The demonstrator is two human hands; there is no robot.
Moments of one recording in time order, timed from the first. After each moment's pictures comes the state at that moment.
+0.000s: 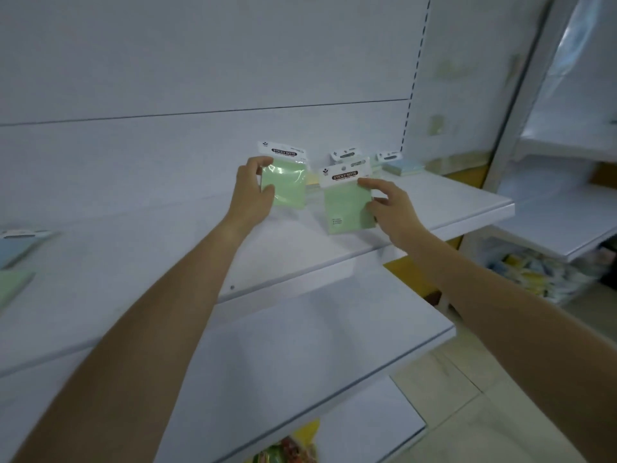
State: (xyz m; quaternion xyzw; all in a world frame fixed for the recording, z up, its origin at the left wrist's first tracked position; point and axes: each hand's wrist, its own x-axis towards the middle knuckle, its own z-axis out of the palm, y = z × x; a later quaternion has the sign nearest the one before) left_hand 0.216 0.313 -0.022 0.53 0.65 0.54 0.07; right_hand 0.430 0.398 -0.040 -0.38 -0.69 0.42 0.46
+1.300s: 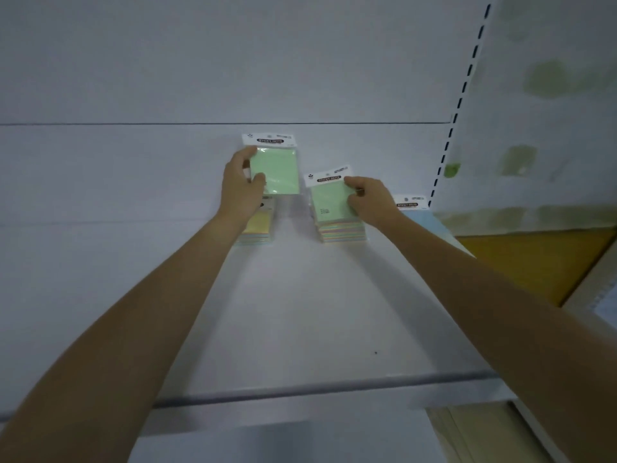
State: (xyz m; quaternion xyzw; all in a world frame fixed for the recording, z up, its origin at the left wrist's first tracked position) left_hand 0.254 0.547 -0.002 0.32 0.71 0.63 -0.02; right_hand 0.392 0.705 -0.012 -0.30 -0.85 0.34 0.27
